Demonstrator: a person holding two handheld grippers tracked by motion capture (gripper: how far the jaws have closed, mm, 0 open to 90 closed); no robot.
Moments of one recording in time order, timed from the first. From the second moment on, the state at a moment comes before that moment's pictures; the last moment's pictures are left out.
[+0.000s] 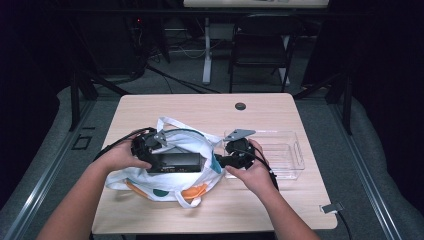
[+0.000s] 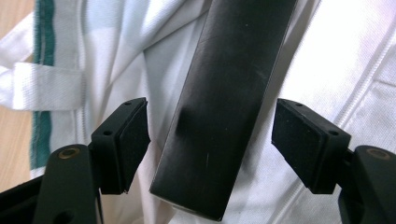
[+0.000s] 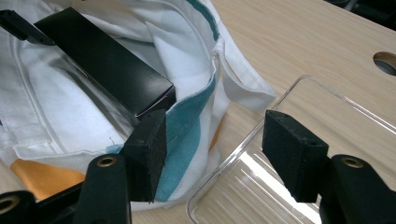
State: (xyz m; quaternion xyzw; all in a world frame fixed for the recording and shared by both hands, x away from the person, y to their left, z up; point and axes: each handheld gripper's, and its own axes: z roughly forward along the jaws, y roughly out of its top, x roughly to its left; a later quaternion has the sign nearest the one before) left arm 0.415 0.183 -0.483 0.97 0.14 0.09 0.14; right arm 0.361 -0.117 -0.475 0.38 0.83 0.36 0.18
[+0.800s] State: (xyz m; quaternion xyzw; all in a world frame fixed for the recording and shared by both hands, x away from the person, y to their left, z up) left arm 0.425 0.162 -0.515 0.98 0.13 0.08 0.11; right arm 0.358 -0.116 -0.479 0.38 0.83 0.36 0.18
